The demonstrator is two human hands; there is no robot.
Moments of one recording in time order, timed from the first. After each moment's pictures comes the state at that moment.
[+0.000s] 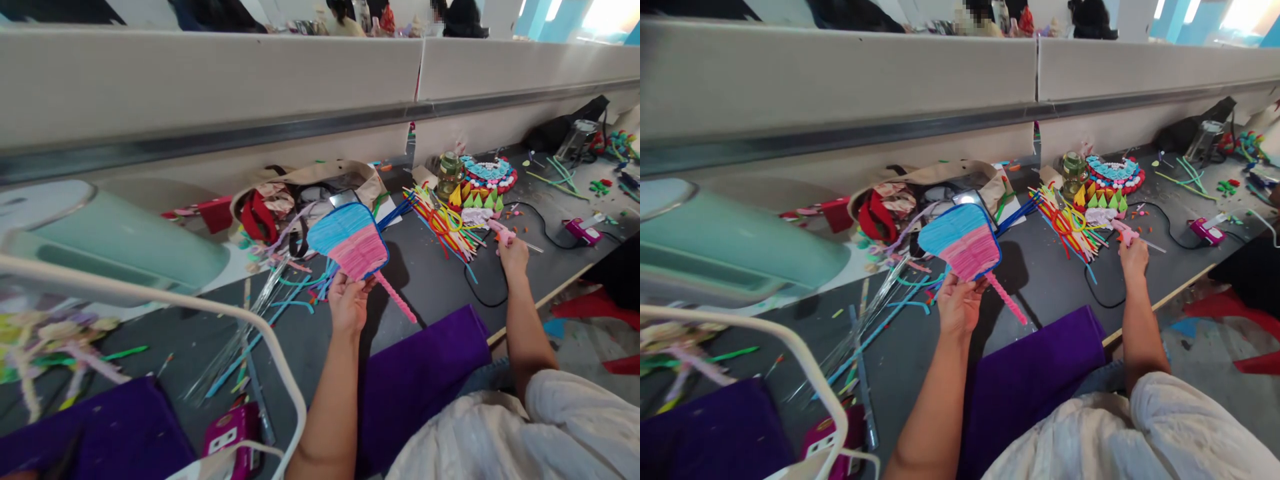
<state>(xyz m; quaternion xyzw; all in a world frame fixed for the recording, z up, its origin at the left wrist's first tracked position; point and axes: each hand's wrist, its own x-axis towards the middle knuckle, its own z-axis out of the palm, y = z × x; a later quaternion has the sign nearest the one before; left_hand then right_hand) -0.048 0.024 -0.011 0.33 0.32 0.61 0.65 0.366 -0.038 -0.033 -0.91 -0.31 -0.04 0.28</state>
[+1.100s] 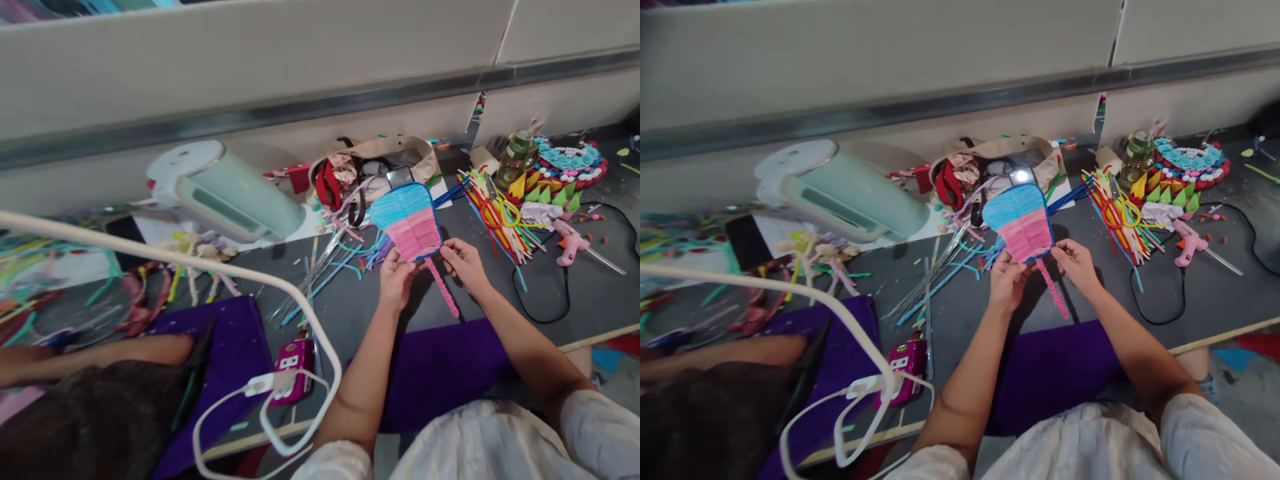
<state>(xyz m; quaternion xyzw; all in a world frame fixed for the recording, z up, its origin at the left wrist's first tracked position) -0.041 0.016 -0.016 0.33 0.31 0.59 0.66 0.131 0.003 0.006 -0.47 -0.44 0.53 0.55</state>
